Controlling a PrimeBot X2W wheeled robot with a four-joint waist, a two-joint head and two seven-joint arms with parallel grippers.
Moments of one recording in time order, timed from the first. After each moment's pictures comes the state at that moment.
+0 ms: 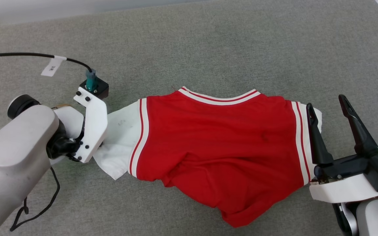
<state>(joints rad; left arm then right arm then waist) -0.96 0.69 -1.02 0.44 -0.88 -0.13 0.94 -0.14 -0.12 0.03 -0.08 0.01 0.13 -0.26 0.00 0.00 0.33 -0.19</state>
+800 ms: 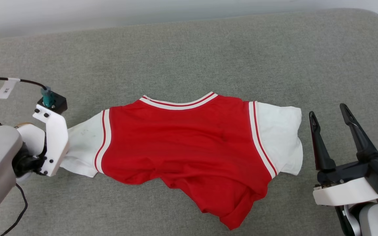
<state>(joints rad) -0.93 0.80 -1.13 0.56 -0.97 -0.12 0.70 -0.12 -0.13 0.03 -0.03 0.02 0.13 -0.26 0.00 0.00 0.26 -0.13</state>
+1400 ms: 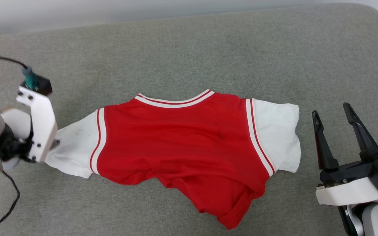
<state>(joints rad) -1.02 0.83 -1.11 0.58 -1.04 -0.13 0.78 -0.12 -0.14 0.02 -0.04 0.02 0.13 -0.26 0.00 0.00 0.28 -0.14</state>
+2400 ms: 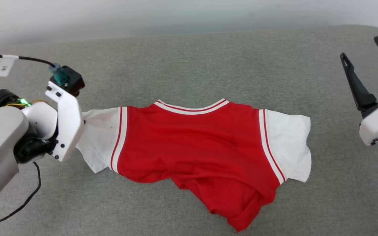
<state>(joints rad) -1.03 0.85 -1.17 0.37 -1.04 -0.13 0.63 -0.46 -0.49 0.15 0.00 0.12 0.13 0.05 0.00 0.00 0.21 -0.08</state>
